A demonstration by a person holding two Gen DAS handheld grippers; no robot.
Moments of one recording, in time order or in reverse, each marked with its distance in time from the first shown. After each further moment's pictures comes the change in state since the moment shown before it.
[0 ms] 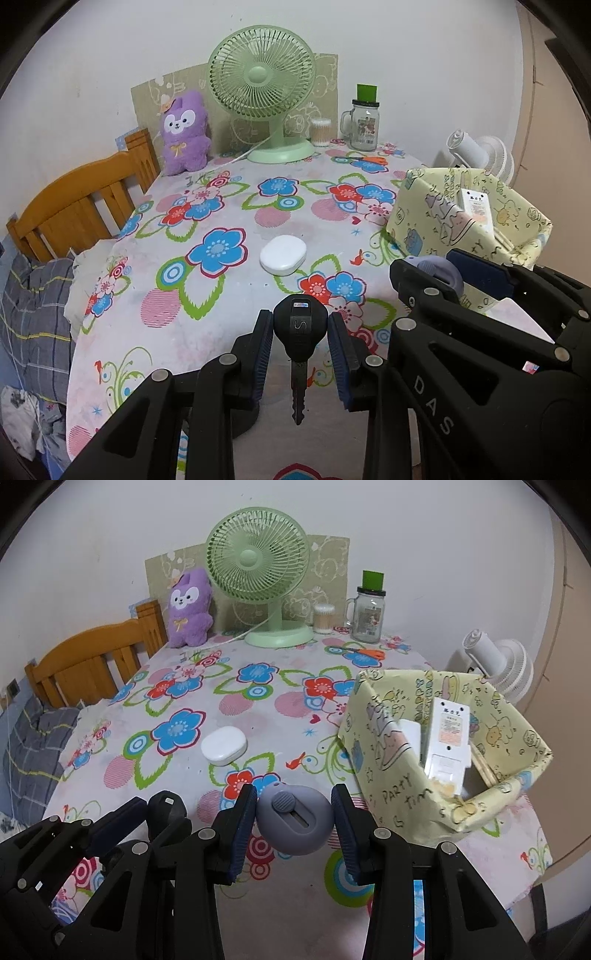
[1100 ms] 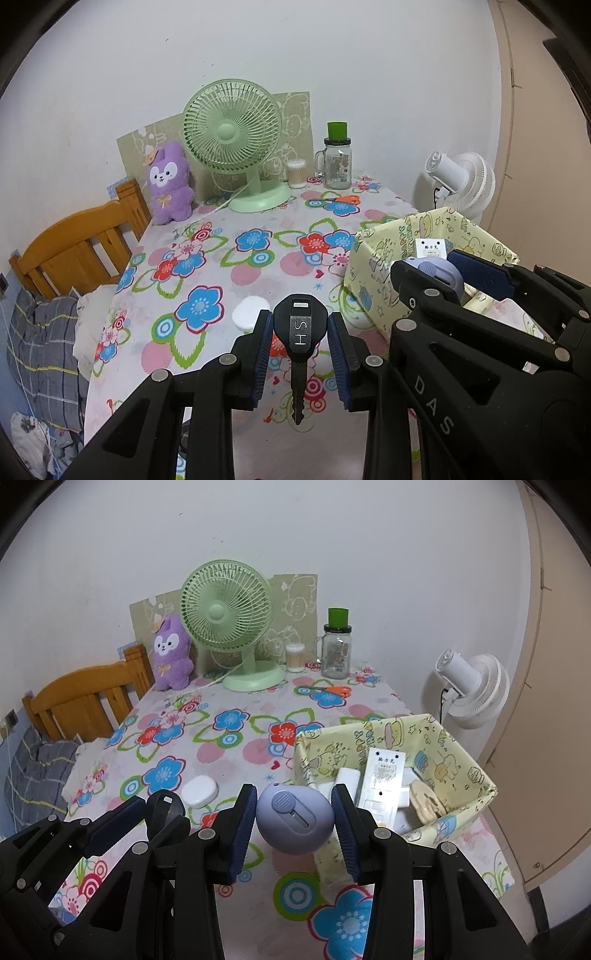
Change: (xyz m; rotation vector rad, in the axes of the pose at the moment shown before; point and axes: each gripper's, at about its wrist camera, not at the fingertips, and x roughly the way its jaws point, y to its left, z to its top) left arm -0.038 -0.049 0.044 0.062 -0.097 0.002; right arm -0.050 -0.051 0.033 0.050 -0.093 -0.023
